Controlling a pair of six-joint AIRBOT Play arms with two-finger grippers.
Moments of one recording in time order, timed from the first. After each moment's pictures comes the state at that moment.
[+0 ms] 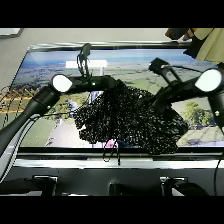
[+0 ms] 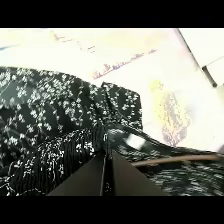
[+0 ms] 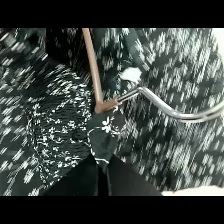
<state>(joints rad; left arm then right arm) -0.52 -1.50 1.51 0.78 -0.68 -1.35 0.16 -1.15 1.35 -1.25 1.29 0.77</state>
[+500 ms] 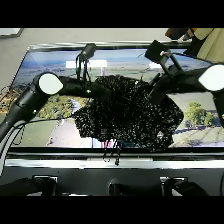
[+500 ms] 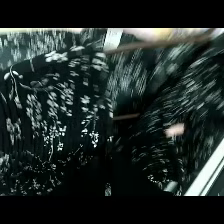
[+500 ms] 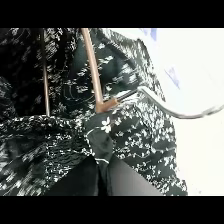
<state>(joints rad) -0.57 -1.37 1.51 1.00 -0.95 -1.37 0.23 -1.10 1.45 -1.23 1.22 0.72</state>
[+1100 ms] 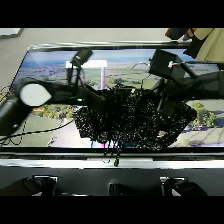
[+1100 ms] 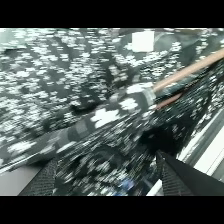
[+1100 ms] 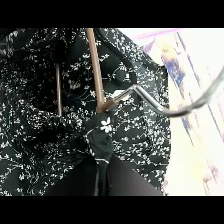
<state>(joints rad) -0.61 -1.22 1.45 1.16 -1.03 -1.45 0.23 -1.01 1.48 -1.17 1.38 0.48</state>
